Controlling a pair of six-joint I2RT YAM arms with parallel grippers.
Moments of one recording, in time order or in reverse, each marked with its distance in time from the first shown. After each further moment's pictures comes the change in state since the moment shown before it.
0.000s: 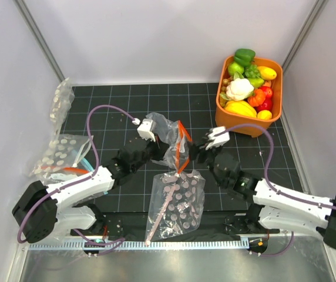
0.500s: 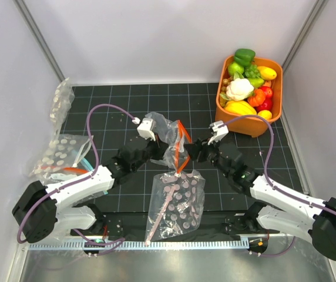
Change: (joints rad) left arm 0.000 0.000 0.020 -0.035 -0.013 0.000; right arm -0.282 0.043 -0.038 -0.003 -0.501 0.212
